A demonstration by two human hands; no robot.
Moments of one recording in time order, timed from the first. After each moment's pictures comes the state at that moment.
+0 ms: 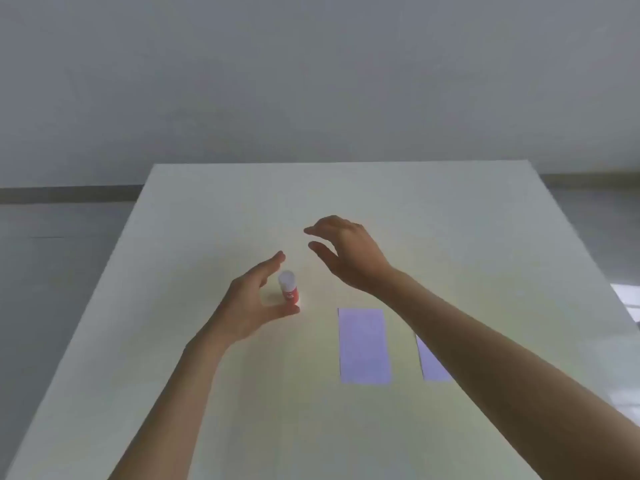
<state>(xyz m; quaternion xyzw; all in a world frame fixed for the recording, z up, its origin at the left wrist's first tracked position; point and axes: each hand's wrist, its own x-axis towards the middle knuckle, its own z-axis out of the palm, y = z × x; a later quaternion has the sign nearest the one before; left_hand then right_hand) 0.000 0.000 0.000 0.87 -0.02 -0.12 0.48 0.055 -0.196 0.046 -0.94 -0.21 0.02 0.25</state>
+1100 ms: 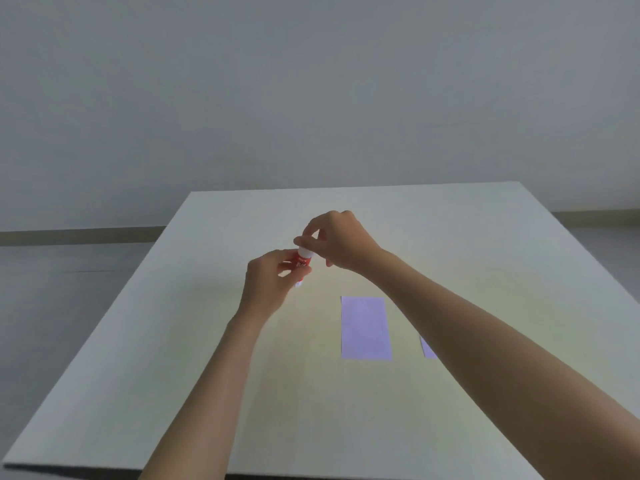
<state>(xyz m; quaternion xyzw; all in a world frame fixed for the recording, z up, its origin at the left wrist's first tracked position) -0.020 -0.036 -0.011 0.88 -0.02 0.12 0.46 0.014 -0.187 0.060 -0.91 -0.21 -0.01 0.35</state>
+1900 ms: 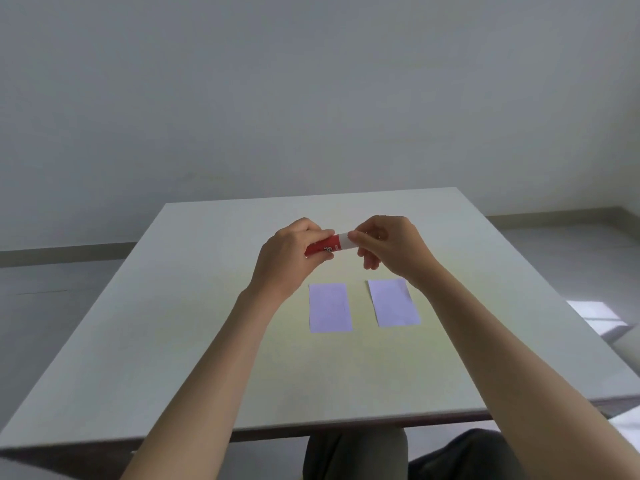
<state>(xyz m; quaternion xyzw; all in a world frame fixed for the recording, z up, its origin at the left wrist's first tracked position) -0.076 -0.109 0.066 0.91 -0.21 0.20 0.29 -0.077 -0.300 0.078 -0.84 -0.10 -0.07 0.52</state>
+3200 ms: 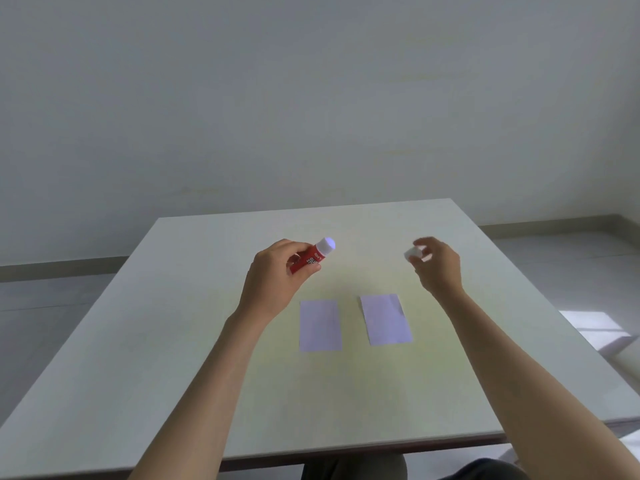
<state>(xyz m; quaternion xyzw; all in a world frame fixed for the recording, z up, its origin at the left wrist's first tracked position) -0.066 -0.112 0.051 0.88 -0.16 0.19 0.40 -0.026 -0.388 0.011 -0.88 0.12 -0.19 0.41</state>
